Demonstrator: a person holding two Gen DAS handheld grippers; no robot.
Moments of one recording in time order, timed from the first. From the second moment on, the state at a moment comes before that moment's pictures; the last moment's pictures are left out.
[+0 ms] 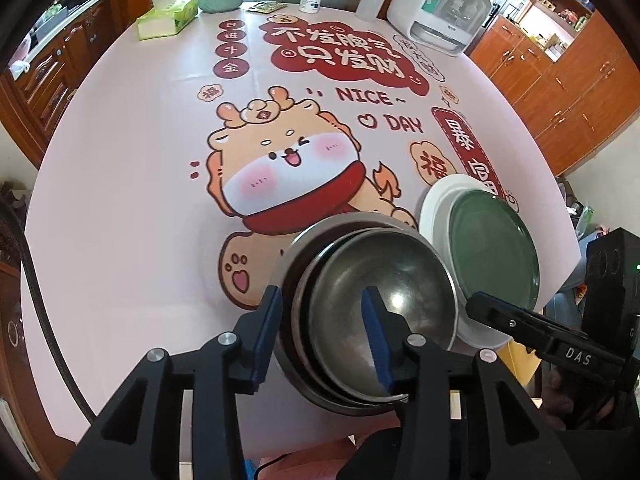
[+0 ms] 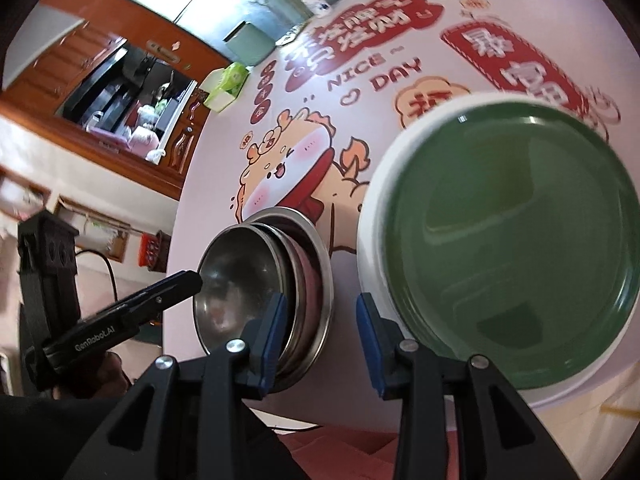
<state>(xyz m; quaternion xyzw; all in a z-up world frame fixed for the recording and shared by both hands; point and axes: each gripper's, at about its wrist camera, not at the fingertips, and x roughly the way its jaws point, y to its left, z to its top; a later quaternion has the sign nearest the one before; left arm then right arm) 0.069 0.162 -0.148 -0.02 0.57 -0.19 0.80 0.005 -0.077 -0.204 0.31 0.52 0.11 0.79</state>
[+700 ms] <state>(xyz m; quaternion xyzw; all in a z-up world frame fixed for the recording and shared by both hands) 0.084 0.168 -0.192 -0.04 0.64 -0.19 0.75 0.012 -0.072 -0.233 0.40 0.56 0.15 0.71</state>
